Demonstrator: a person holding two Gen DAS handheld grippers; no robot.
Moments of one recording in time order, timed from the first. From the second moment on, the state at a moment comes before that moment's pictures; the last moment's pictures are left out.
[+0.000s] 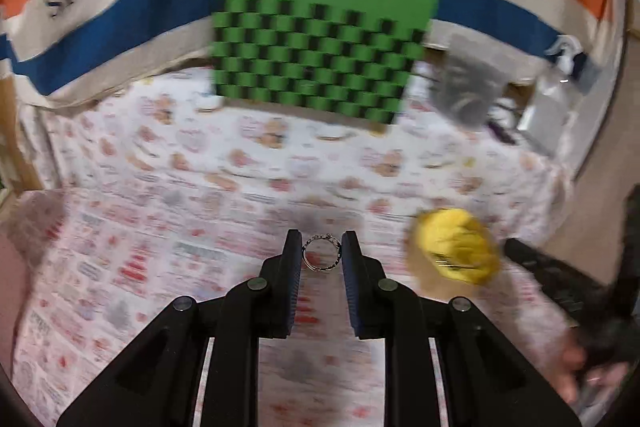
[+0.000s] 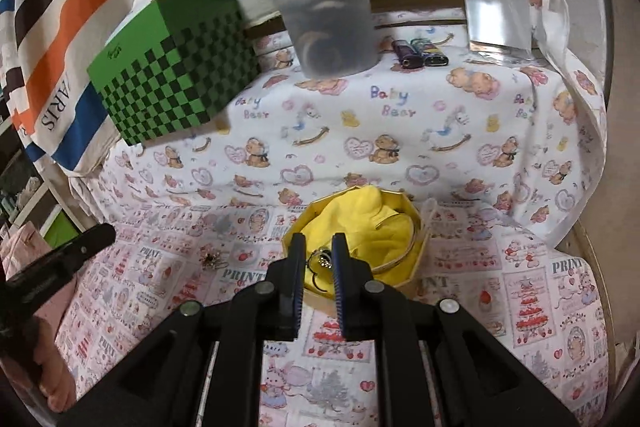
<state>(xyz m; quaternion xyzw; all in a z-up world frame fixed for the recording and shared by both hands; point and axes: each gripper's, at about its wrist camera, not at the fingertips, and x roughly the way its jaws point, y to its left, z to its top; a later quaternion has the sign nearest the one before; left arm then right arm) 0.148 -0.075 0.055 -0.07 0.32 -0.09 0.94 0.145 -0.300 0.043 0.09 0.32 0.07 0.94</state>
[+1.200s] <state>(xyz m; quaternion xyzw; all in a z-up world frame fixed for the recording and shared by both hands) 0.184 -0.188 0.097 -0.03 0.31 -0.17 0.94 0.155 -0.376 0.031 0.21 0.30 0.05 0.93</state>
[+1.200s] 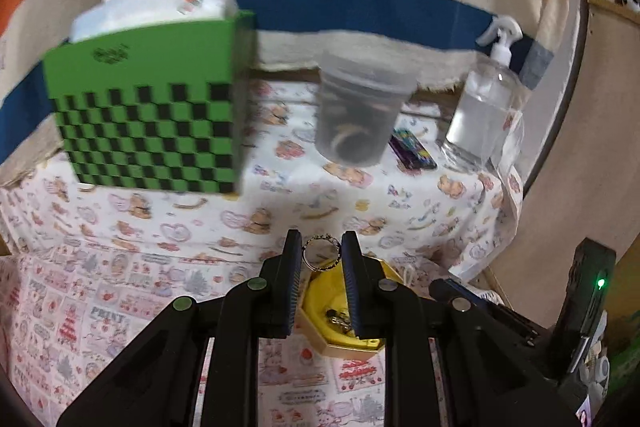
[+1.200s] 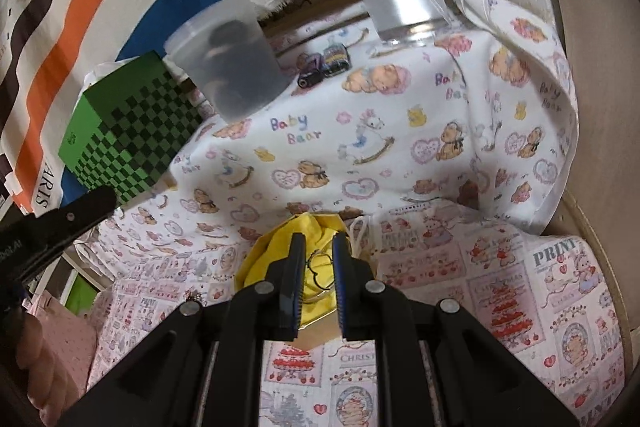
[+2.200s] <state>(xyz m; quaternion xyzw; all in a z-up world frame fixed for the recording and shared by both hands) 0.226 -0.209 0.028 -0.01 0.38 -0.17 0.91 0.187 -0.376 -0.009 0.28 0.36 0.16 0.88</state>
